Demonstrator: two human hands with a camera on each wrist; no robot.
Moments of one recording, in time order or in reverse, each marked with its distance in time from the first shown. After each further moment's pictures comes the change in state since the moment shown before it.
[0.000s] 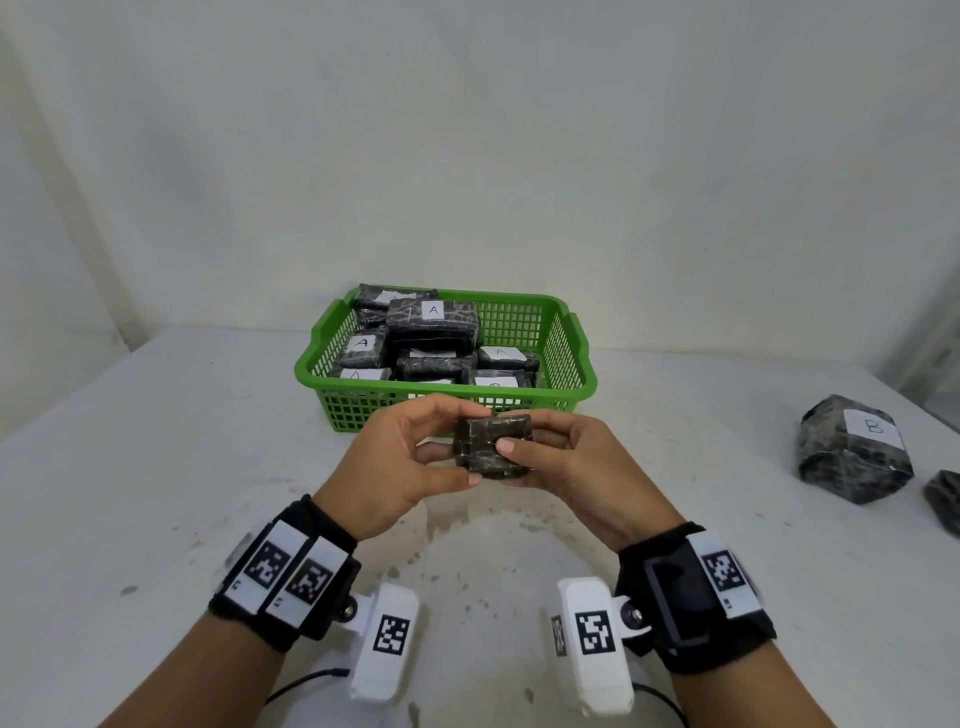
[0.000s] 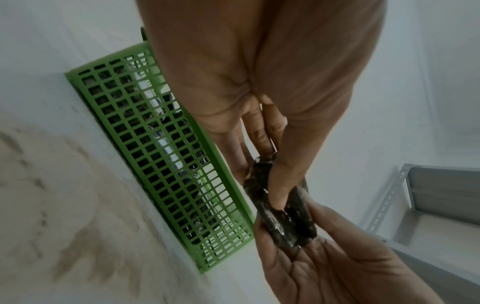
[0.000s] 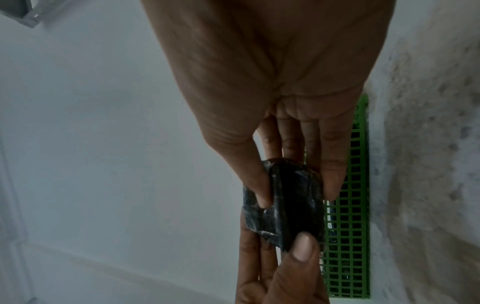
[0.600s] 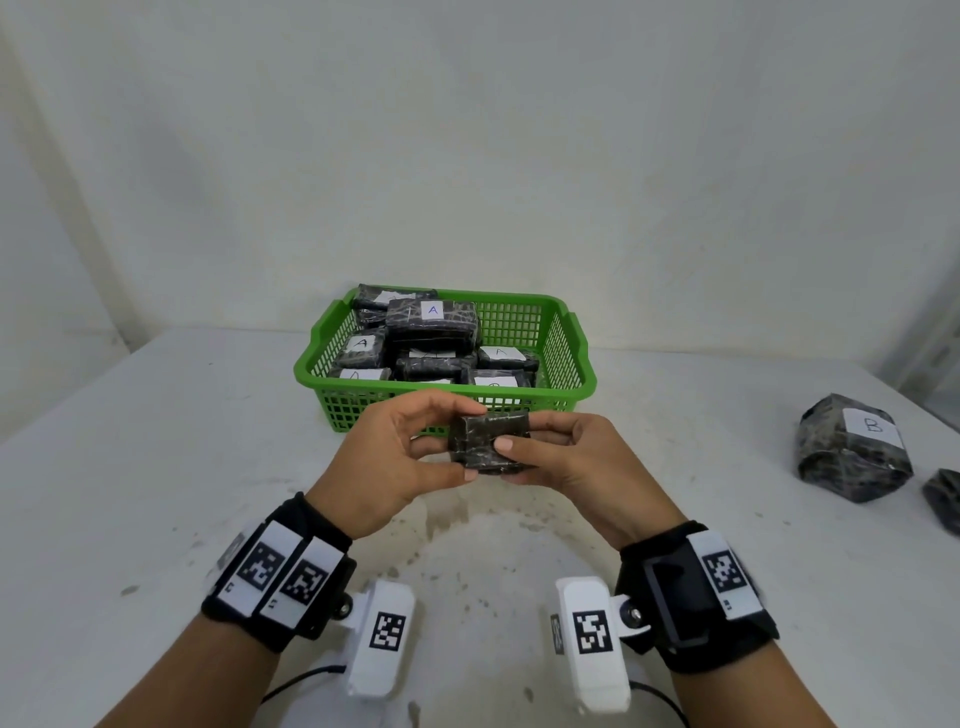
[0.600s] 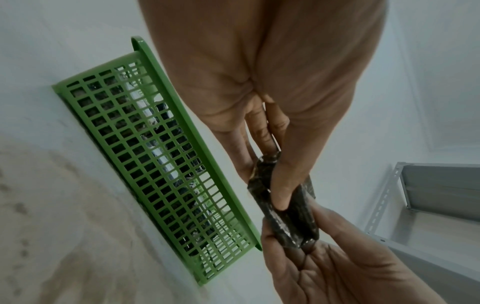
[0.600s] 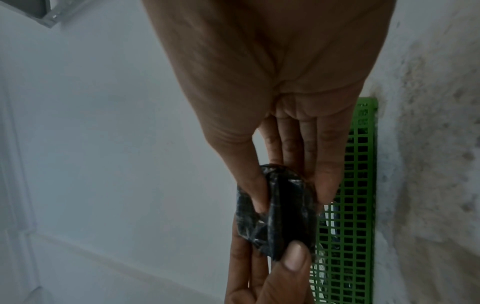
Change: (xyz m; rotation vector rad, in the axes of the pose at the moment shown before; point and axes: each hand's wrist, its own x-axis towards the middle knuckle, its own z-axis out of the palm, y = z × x) left_hand -0.002 0.007 -0.001 0.010 0.018 0.039; right_hand -0.003 -0.005 -0.001 -0.042 -0.004 0.007
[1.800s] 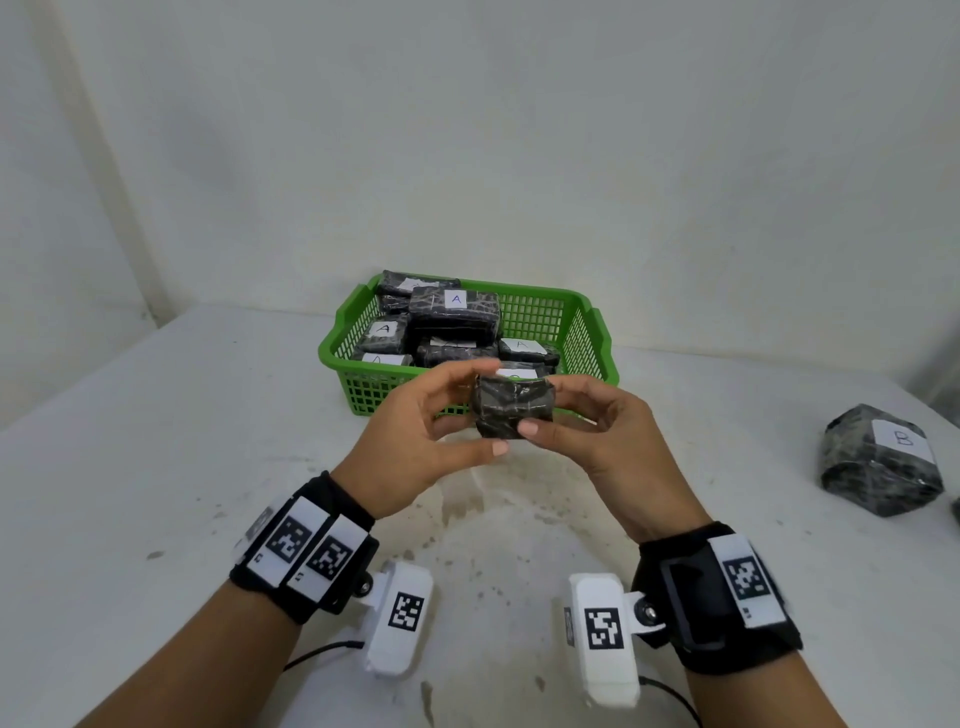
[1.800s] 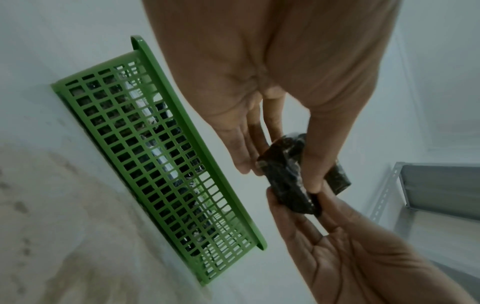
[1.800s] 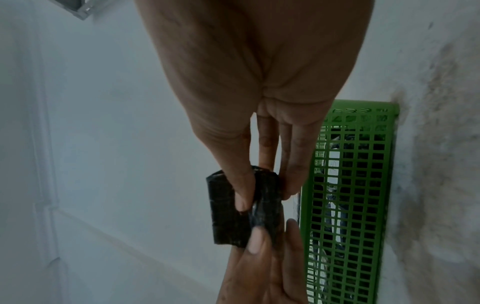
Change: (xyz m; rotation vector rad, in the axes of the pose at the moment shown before) left_hand 0.001 0.001 0.003 -0.031 0.032 0.039; right_hand -0.002 -0.006 -0.001 -0.064 0.047 -0.265
